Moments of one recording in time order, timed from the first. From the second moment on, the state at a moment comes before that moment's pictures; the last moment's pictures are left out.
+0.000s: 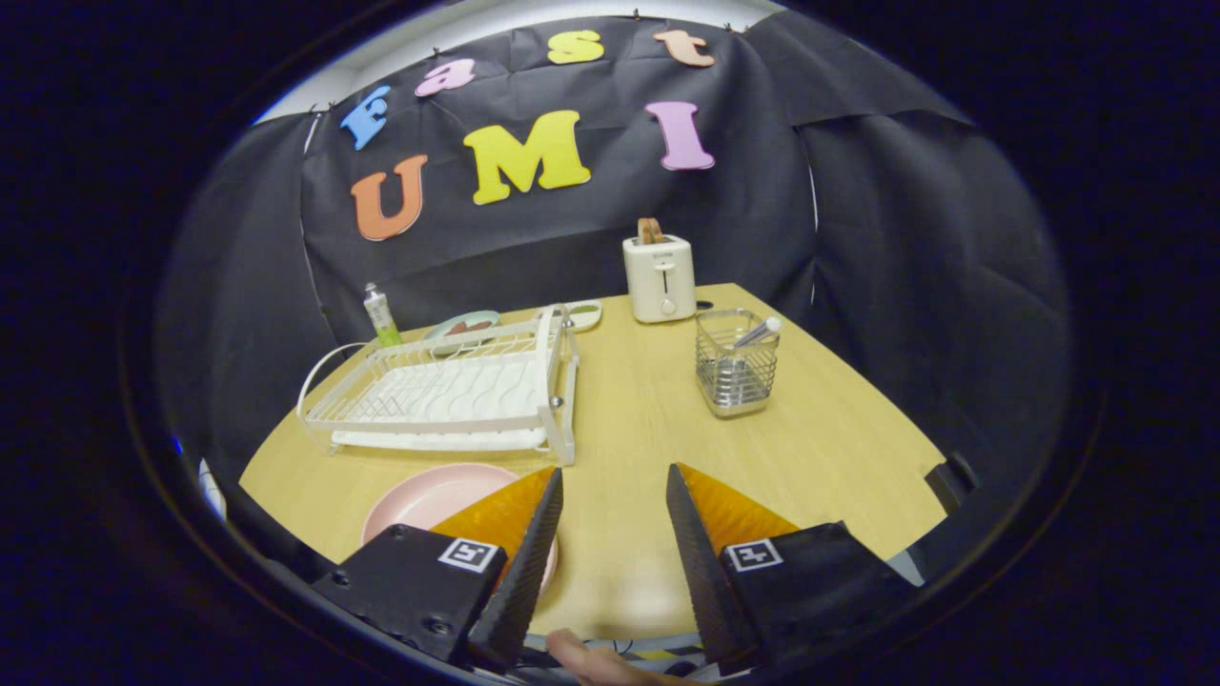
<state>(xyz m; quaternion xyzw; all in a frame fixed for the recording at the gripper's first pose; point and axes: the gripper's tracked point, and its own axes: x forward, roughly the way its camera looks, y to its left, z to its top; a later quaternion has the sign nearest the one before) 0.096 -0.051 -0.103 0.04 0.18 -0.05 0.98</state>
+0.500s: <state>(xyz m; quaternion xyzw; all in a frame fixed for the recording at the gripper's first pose) 0.095 -0.103 -0.058 0.02 0.05 -0.05 1.00</state>
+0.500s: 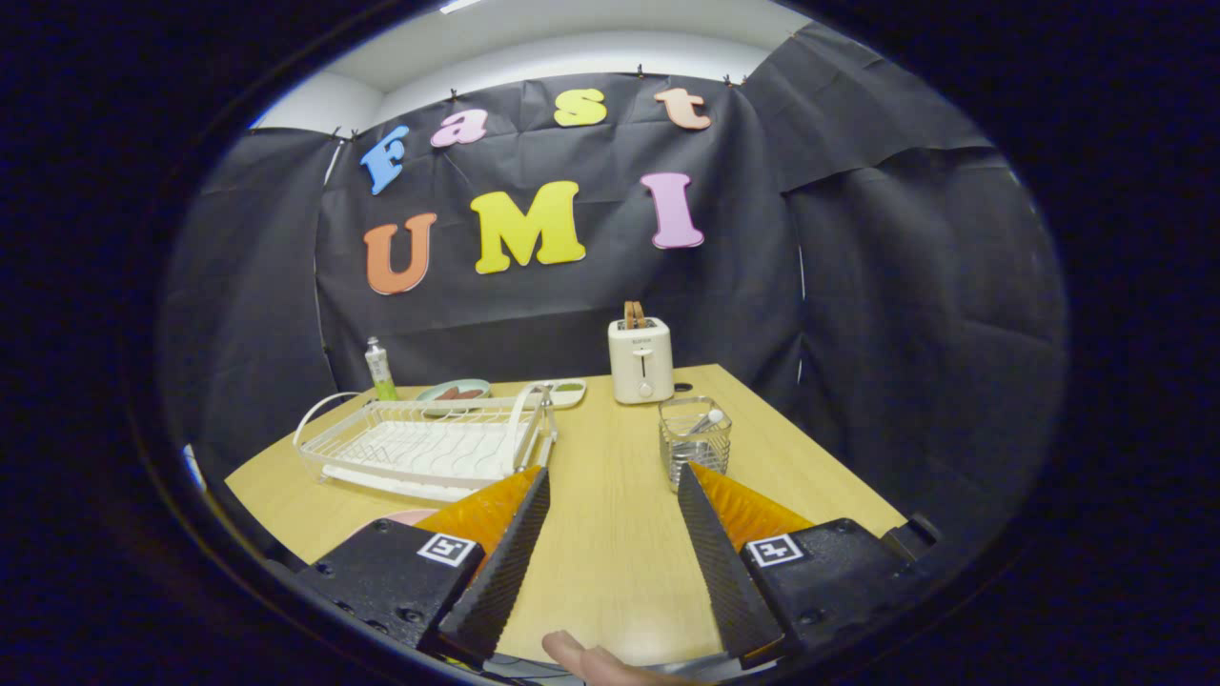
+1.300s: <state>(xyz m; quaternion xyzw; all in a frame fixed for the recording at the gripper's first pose) 0.202 -0.186 -0.055 0.00 0.02 -0.10 1.00</state>
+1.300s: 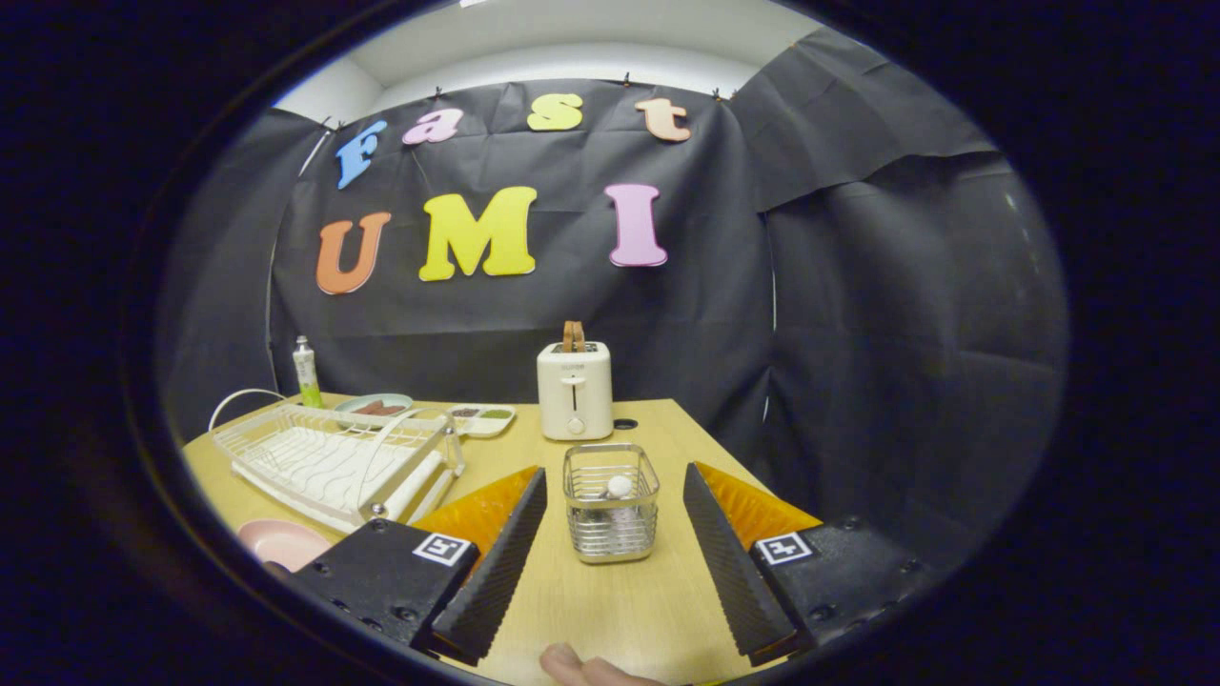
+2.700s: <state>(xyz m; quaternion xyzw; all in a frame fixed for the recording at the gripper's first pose) 0.287 -0.184 -0.022 -0.04 0.07 -0.12 0.99</state>
